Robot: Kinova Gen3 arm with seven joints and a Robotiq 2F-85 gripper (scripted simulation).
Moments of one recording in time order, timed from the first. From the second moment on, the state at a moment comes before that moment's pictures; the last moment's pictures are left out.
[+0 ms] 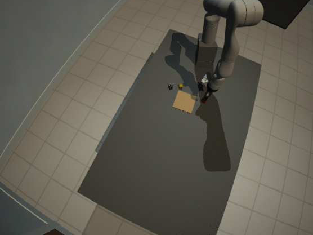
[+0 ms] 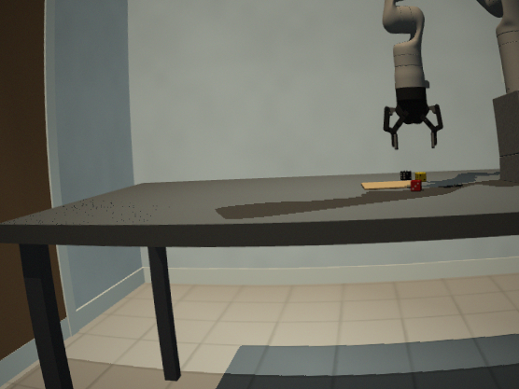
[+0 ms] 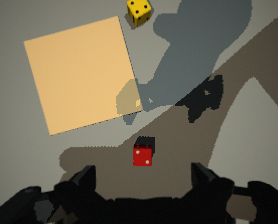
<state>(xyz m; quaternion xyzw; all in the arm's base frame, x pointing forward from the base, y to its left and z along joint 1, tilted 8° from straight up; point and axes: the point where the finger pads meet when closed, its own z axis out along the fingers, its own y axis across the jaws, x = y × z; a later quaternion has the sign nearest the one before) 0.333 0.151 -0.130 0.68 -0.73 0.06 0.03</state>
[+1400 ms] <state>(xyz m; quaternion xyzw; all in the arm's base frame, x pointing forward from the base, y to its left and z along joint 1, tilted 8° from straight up) 0.332 0.155 -0.132 0.66 -0.75 0.07 0.02</state>
